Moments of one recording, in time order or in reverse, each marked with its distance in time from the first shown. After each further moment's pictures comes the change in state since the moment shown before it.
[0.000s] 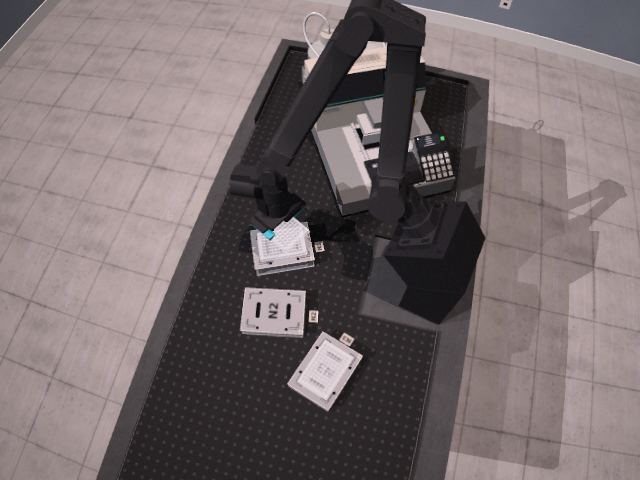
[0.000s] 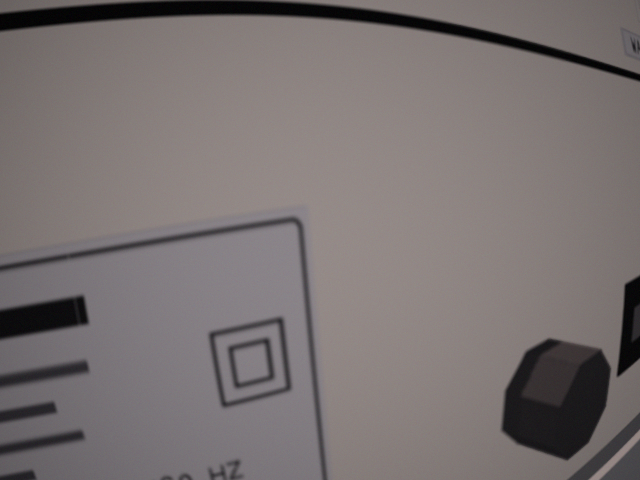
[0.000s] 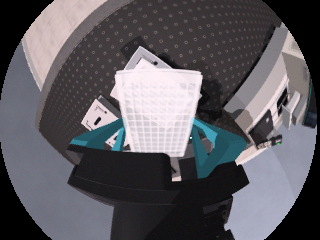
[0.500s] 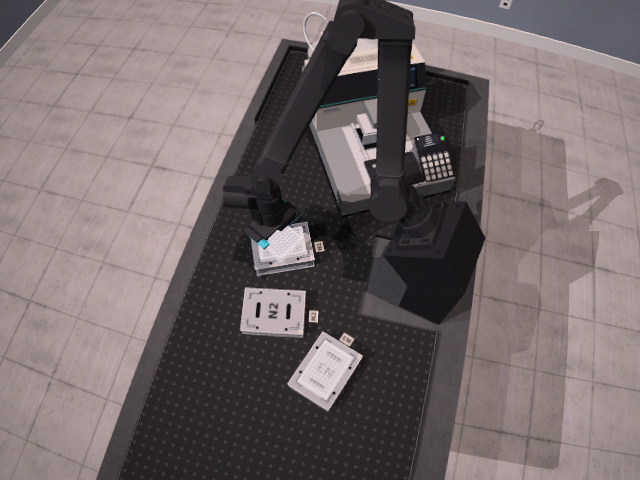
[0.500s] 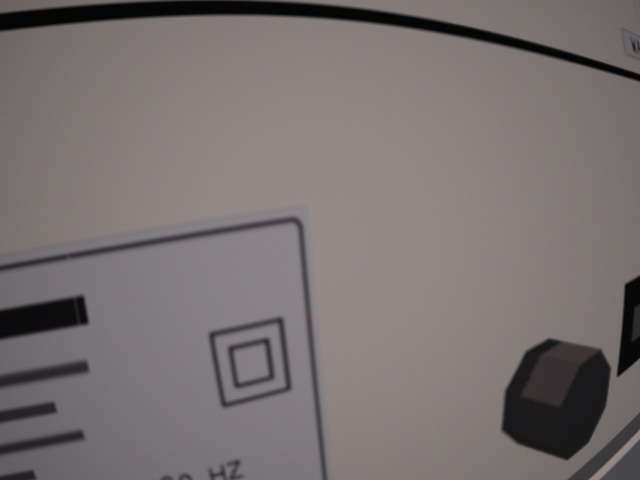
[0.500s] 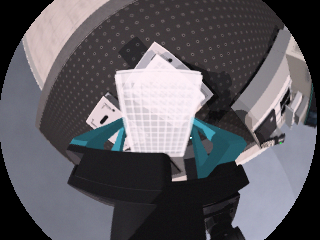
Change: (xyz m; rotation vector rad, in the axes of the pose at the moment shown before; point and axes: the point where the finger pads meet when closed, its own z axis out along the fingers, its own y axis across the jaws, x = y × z) arm 0.006 0.026 0.002 -0.002 0.001 -0.001
